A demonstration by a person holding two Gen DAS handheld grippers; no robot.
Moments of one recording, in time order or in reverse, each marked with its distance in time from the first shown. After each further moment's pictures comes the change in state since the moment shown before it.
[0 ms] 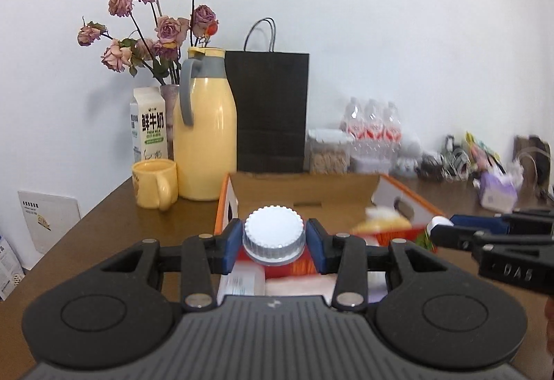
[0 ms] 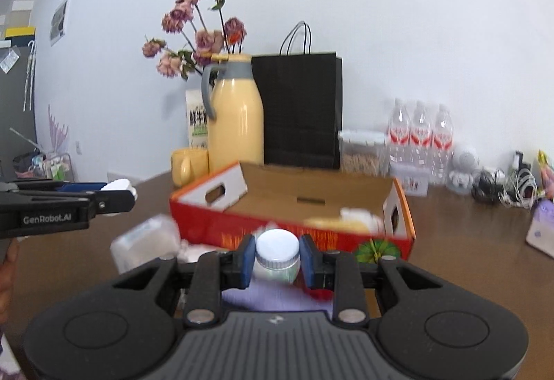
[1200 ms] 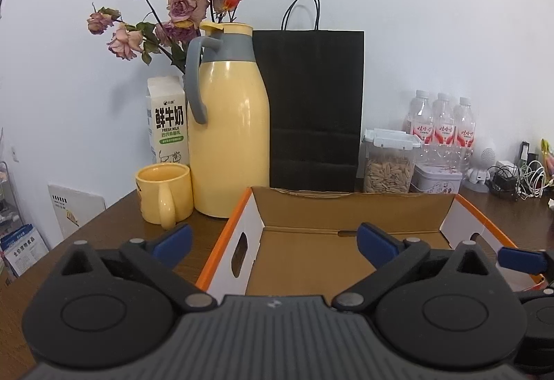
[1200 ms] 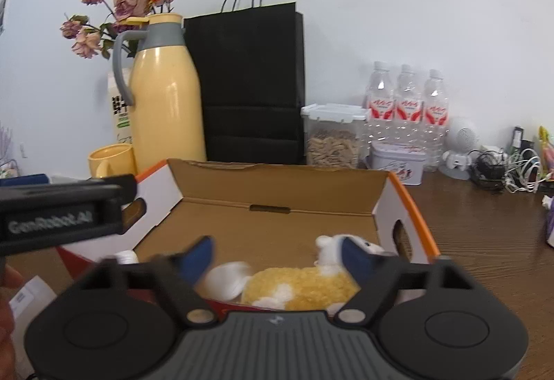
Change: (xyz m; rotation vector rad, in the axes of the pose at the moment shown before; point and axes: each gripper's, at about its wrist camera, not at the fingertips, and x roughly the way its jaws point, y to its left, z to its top) left arm 0.122 -0.023 0.016 -0.035 0.025 0.218; right arm 0.148 -0.031 0.018 0.078 0.098 -0.148
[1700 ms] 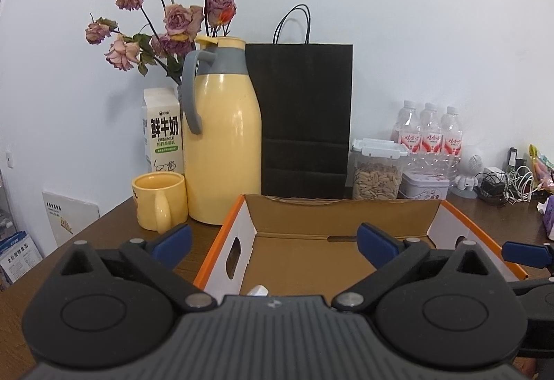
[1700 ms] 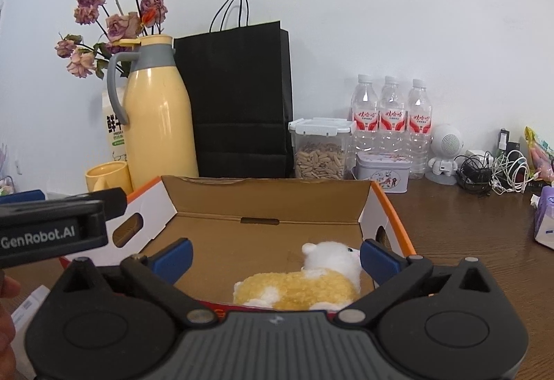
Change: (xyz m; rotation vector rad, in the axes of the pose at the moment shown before) left arm -0.019 0.000 -0.003 0.006 -0.048 -0.035; right arm -0.021 -0.006 0.000 0.025 -0.051 -0.009
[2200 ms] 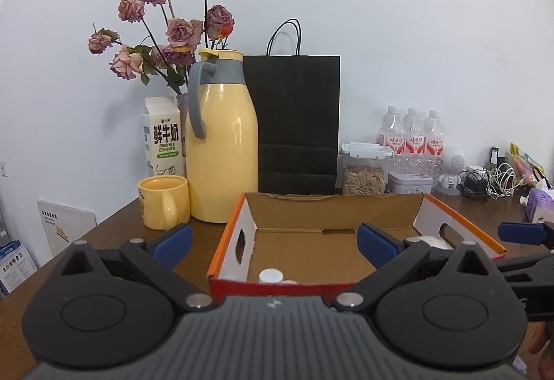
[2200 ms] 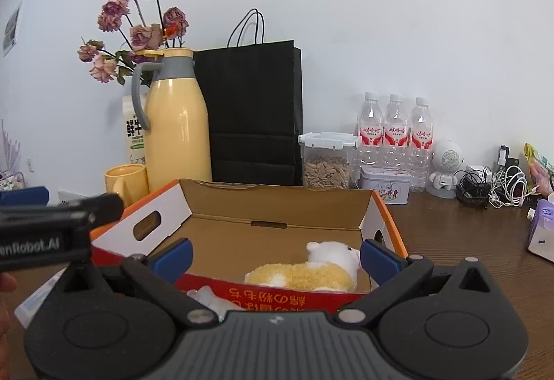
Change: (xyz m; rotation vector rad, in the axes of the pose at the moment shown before) left arm -0.040 0.020 -0.018 0.021 -0.039 -0.046; right arm -0.038 0.002 -0.011 -0.046 -0.043 0.030
